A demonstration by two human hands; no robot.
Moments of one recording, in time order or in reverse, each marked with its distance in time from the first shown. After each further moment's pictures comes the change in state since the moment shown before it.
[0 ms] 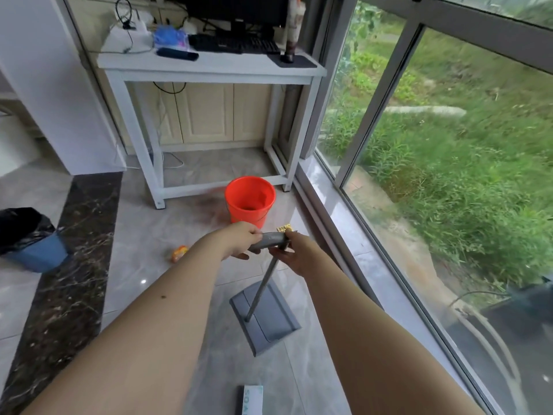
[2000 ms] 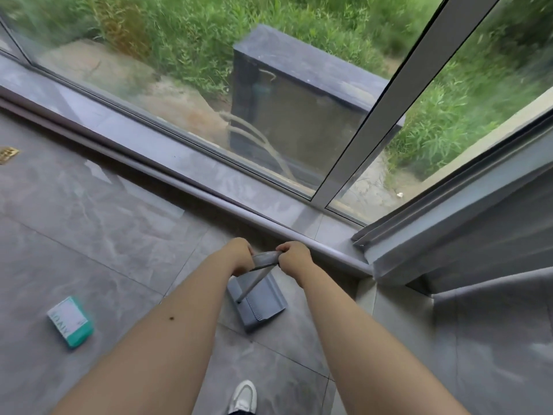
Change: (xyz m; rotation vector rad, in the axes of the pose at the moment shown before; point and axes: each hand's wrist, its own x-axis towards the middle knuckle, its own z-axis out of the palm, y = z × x) left_hand -0.299 -0.058 0.742 0.832 -0.689 0.142; right_hand -0.348 0.354 -0.679 -0.538 0.690 0.120
